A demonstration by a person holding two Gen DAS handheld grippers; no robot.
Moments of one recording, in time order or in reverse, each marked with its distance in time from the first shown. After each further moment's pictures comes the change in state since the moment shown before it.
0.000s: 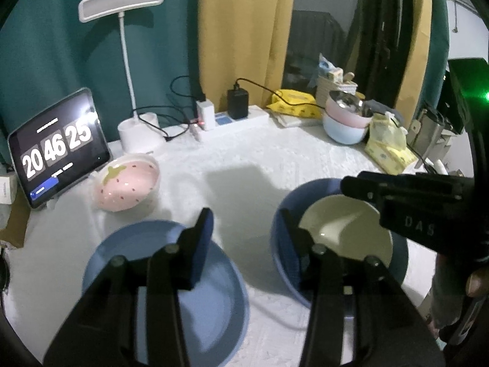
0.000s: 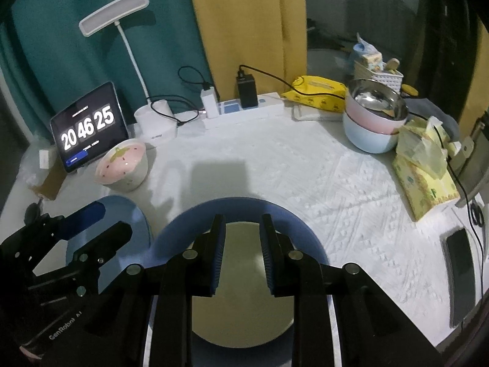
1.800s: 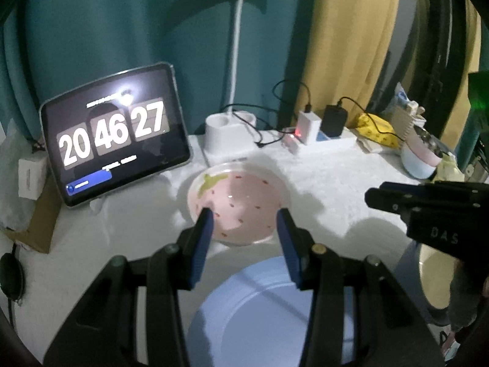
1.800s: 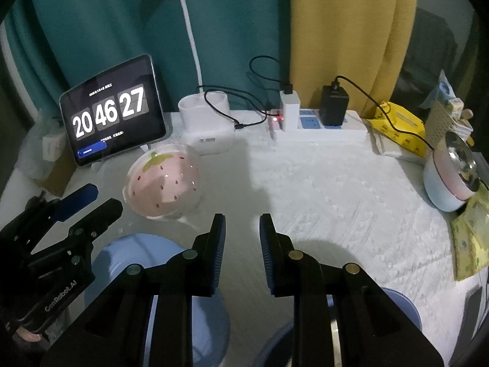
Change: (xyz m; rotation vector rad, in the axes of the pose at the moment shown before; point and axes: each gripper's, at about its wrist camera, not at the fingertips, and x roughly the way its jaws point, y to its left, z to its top) left arm 0.031 0.156 0.016 -0.158 -0.008 0.127; right arm 0.085 0.121 0.069 -0.150 0.084 0.052
